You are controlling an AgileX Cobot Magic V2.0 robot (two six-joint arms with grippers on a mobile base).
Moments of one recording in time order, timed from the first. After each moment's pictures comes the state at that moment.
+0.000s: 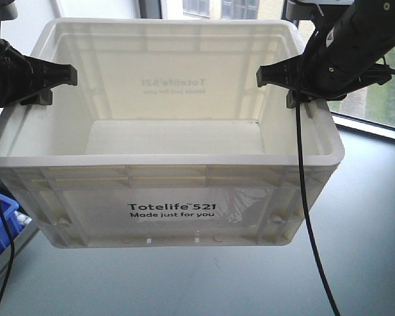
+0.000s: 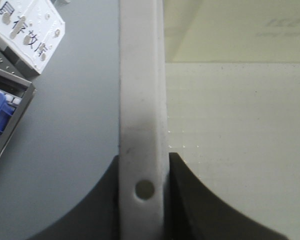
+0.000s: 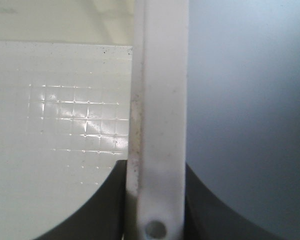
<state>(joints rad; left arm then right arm) -0.25 1.45 -1.42 0.14 0.96 -0.36 0.36 1.64 -1.64 -0.14 1.12 0.33</state>
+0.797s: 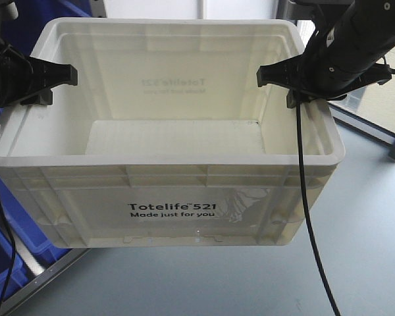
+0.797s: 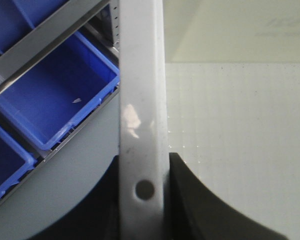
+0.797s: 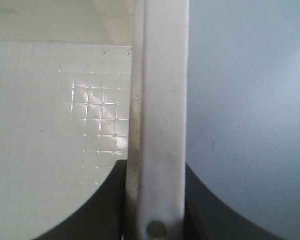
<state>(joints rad) -0.25 1.45 -1.42 0.14 0.96 -0.36 0.36 1.64 -1.64 -0.14 1.12 0.33</state>
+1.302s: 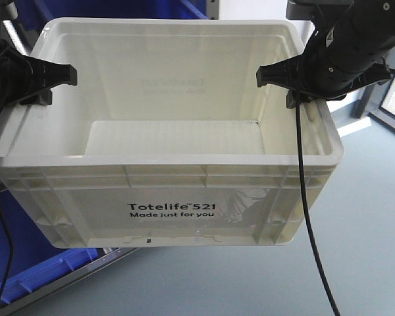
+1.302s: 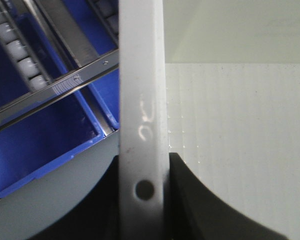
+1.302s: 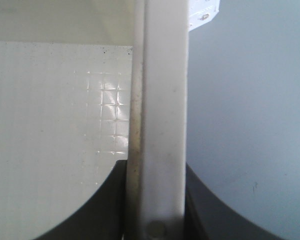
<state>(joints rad) -0.25 1.45 -1.42 0.14 0.96 -0.36 0.36 1.64 -1.64 -0.14 1.12 0.33</state>
